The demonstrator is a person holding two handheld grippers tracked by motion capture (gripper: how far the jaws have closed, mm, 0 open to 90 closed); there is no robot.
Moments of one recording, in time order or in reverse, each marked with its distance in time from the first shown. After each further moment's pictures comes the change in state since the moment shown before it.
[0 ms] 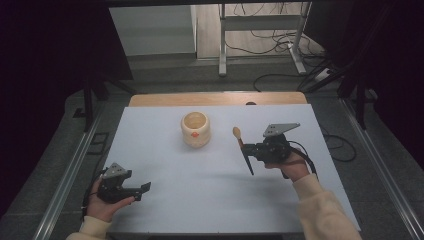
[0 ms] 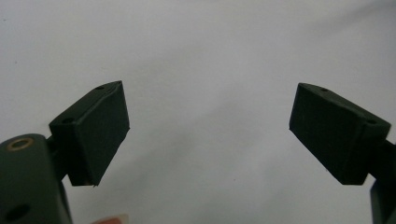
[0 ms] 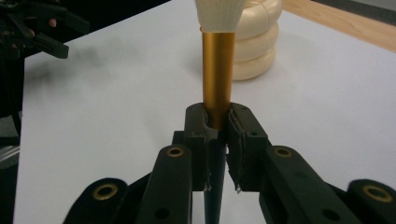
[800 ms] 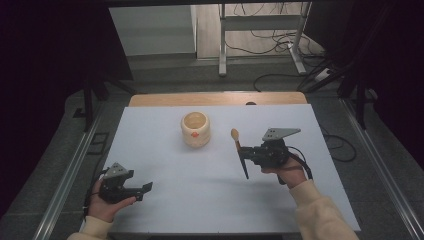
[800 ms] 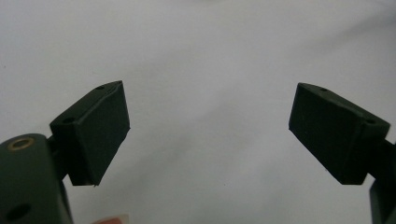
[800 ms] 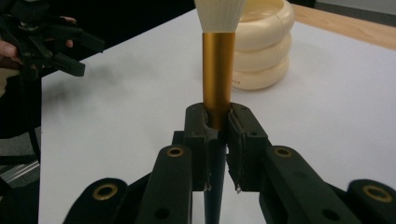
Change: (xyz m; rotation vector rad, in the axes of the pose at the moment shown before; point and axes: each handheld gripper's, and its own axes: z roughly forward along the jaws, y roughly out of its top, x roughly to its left) left arm -0.005 0.002 0.001 -0.010 -0.015 -0.002; right arm 0.016 -0.005 0.001 -0.055 0.010 0.041
